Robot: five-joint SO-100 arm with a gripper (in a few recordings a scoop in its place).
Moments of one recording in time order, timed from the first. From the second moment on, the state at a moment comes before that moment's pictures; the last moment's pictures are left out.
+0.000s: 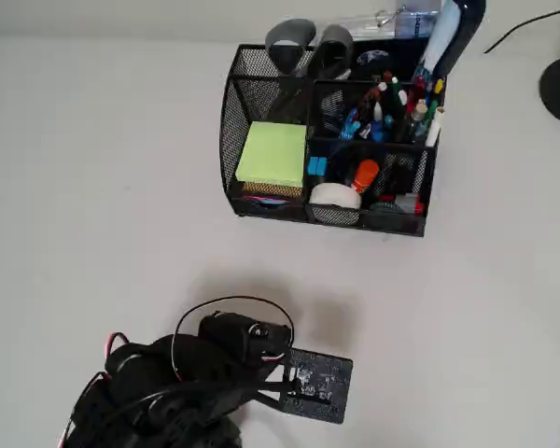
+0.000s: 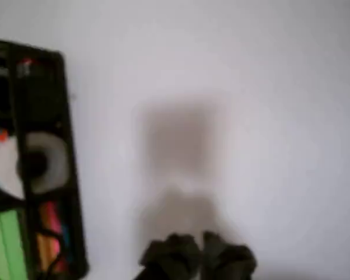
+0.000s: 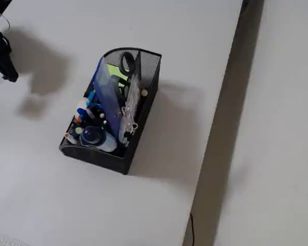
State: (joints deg) arm 15.2 188.3 168.0 75.3 -18.0
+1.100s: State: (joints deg) arm -3.1 188.4 170.0 75.1 -39.4
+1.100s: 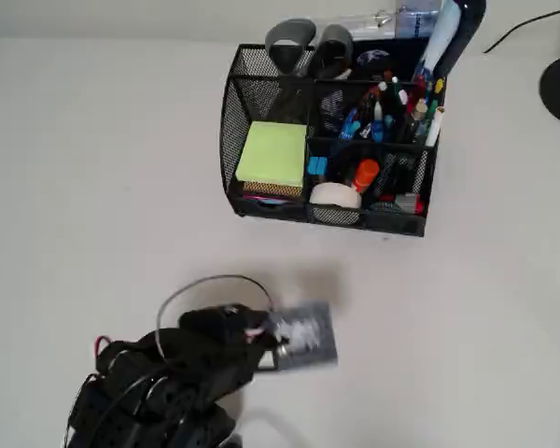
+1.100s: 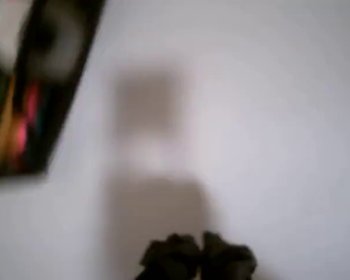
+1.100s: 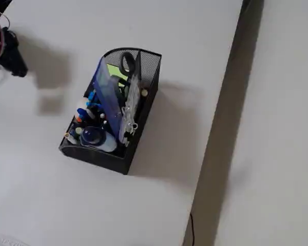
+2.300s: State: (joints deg) arm -2.7 140.9 130.6 33.6 -2.9
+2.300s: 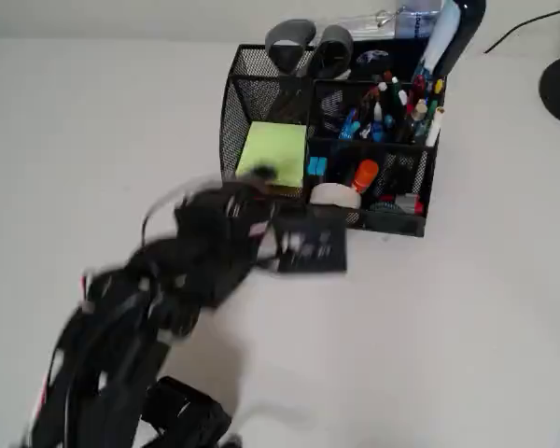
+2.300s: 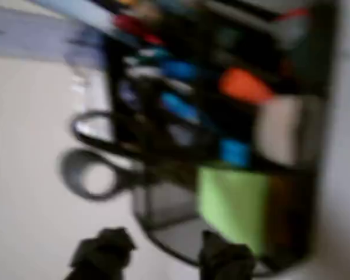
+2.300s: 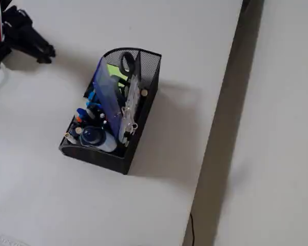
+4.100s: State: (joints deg) arm -4.3 68.6 49.0 43.8 11.2
